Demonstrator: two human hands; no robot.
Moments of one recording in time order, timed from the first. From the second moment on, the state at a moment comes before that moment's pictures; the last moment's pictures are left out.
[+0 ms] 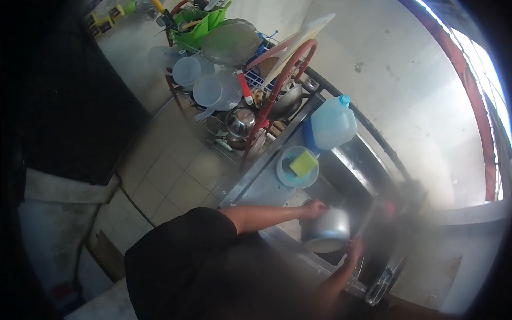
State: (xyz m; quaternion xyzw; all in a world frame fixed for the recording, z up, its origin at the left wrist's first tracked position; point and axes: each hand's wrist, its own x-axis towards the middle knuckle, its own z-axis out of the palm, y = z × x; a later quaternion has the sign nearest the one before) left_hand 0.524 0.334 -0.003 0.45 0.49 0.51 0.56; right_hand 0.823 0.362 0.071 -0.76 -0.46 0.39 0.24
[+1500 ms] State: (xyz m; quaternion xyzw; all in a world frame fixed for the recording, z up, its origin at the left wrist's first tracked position) left_hand -0.012 0.124 -0.289 -0.43 0.09 0.90 0.04; right_hand 0.343 0.208 -0.067 -0.17 -0.97 0.15 0.05
